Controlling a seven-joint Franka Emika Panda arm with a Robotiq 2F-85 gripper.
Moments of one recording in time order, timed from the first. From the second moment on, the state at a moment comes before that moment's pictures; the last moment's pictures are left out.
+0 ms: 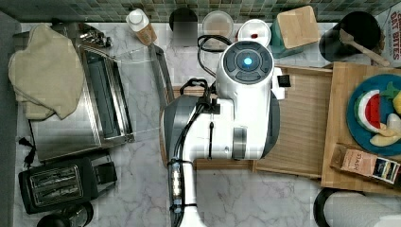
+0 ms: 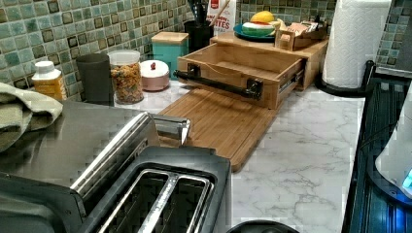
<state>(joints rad) -0.03 0.07 -0.02 -1.86 -0.04 0.25 -0.13</state>
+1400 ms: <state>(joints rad) -0.04 0.24 -0.01 -1.94 -0.04 0.50 -0.41</state>
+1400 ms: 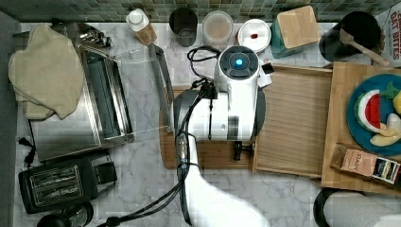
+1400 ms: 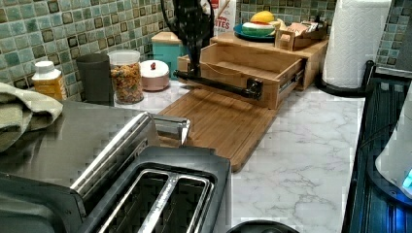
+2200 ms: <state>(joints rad) -0.04 0.30 -0.02 -2.16 -0.07 0.80 -0.48</state>
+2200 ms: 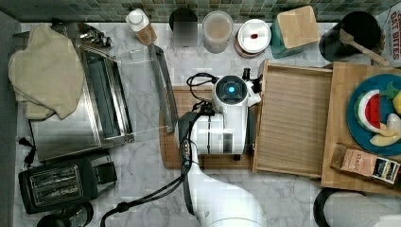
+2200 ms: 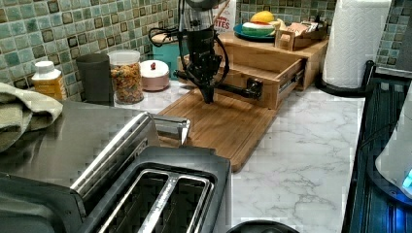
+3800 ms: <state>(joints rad) -0.11 0.25 -0.14 -2.25 -0.07 0.93 -0.74</state>
